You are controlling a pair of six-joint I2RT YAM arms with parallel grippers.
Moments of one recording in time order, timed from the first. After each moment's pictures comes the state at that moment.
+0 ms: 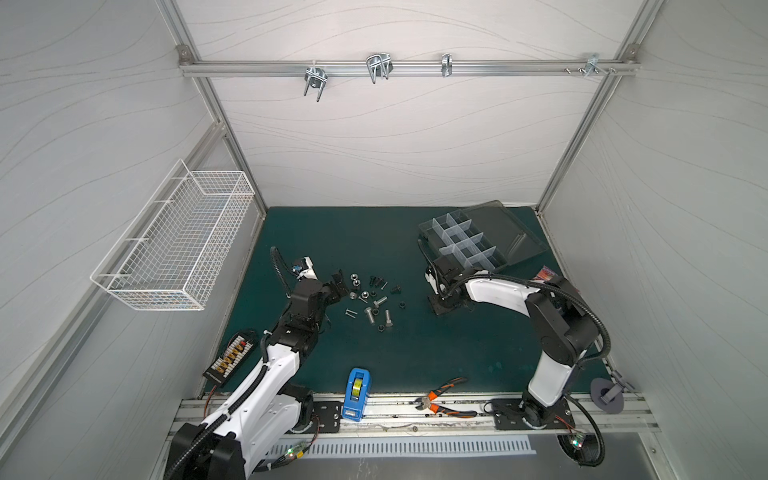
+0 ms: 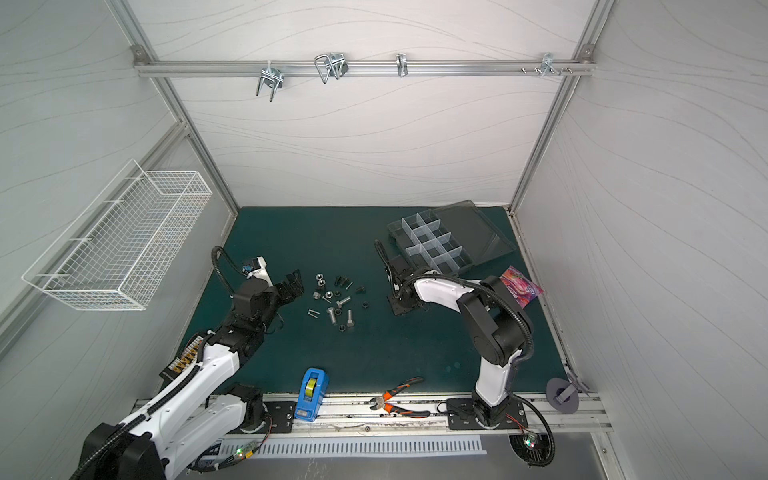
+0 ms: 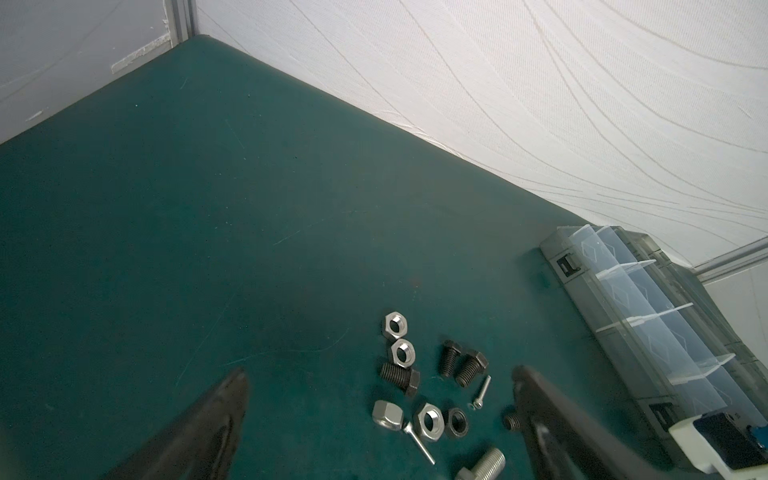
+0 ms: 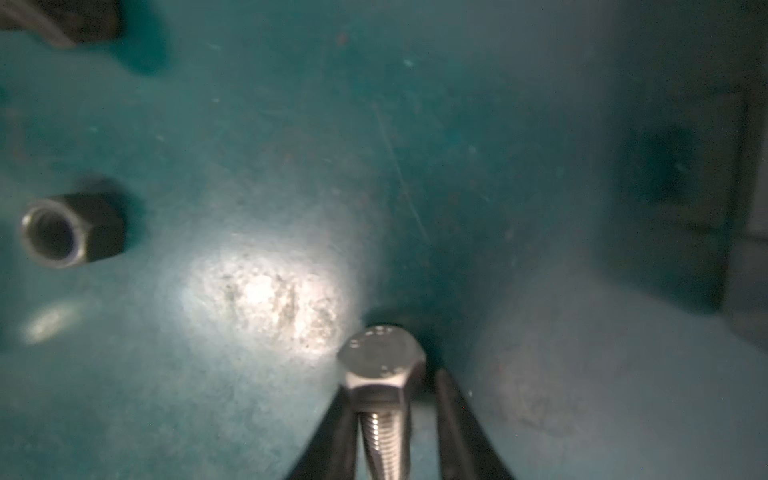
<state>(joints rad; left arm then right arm) -0.24 0.89 0.43 0.05 -0.23 -0.52 0.69 1.79 1.07 -0.54 -0.01 0.21</state>
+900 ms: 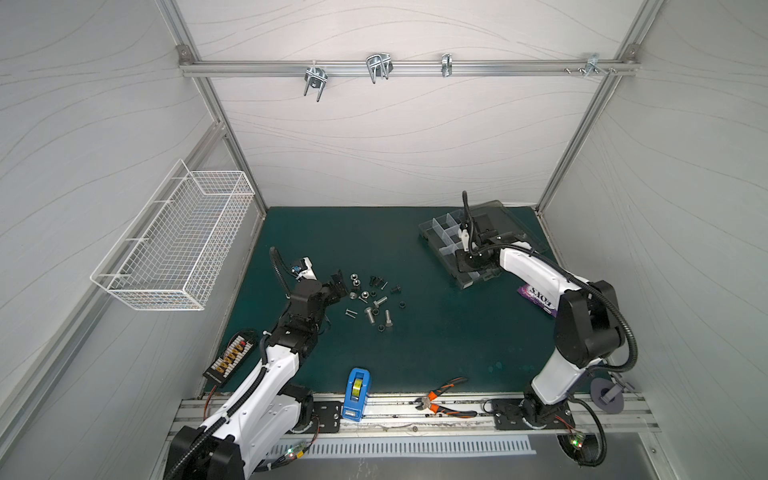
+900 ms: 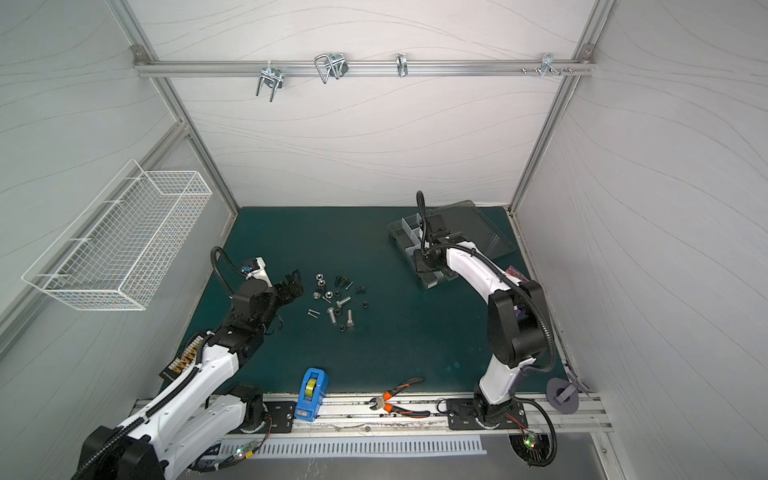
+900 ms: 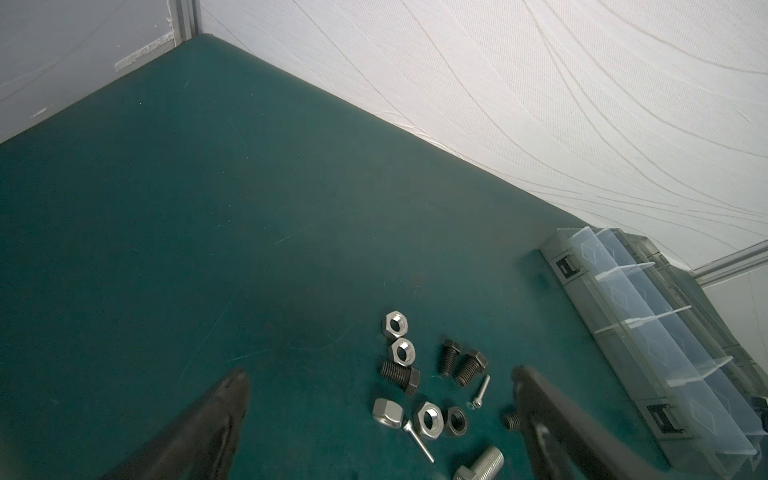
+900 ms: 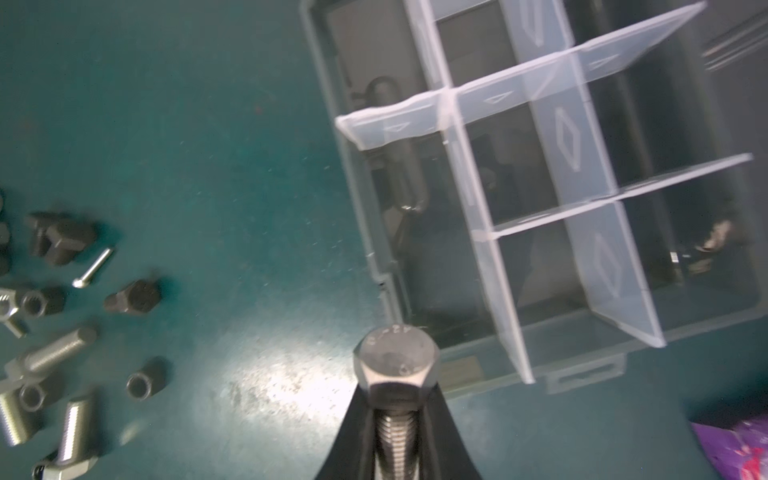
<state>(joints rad) -0.24 0.88 0.43 0.04 -0.24 -0.53 0.39 1.72 1.35 -0.71 -0.01 0.16</state>
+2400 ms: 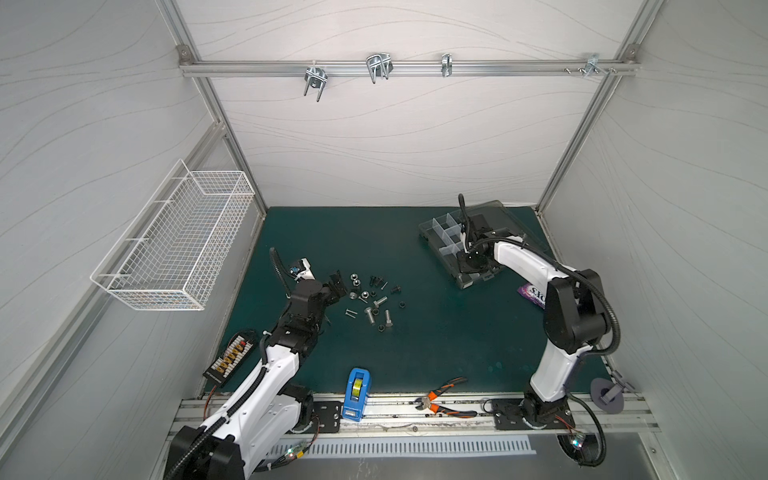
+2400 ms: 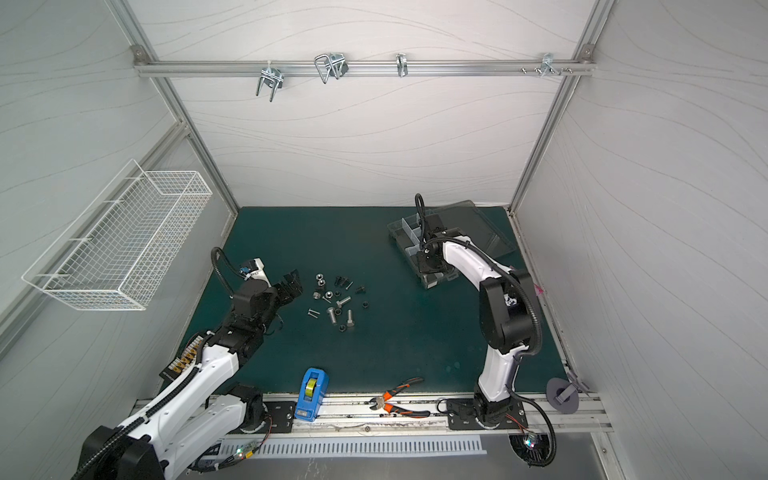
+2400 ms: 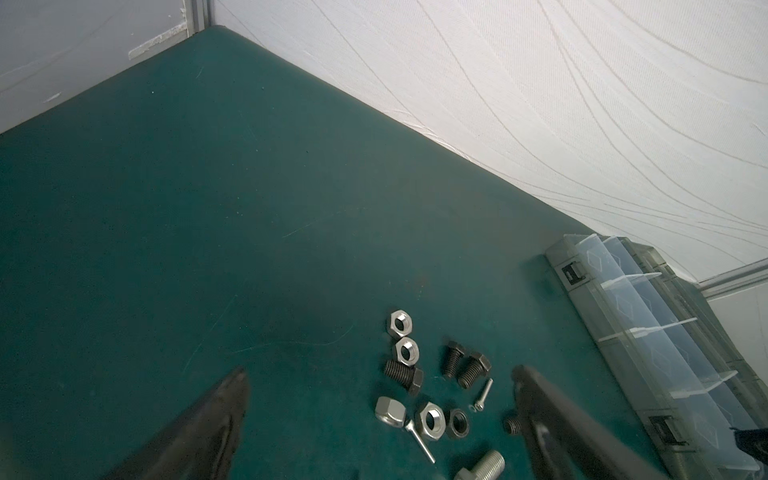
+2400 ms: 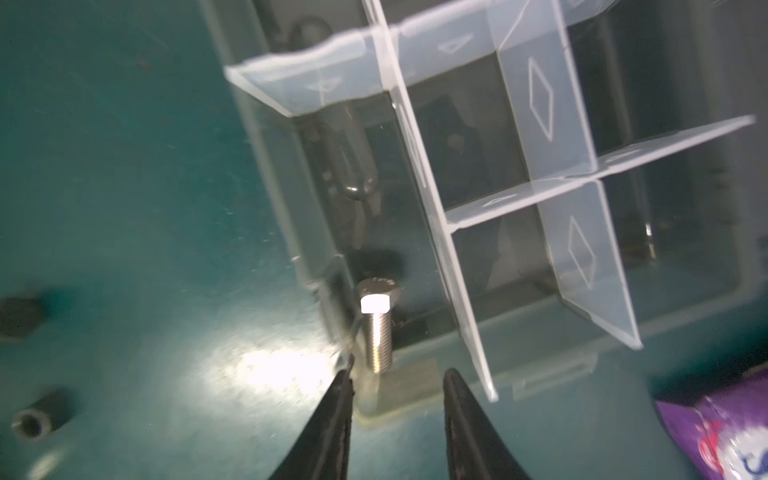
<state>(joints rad) -0.24 0.88 0.43 0.02 -0.26 -0.57 0.41 1.78 1.41 -0.80 0.07 0.17</state>
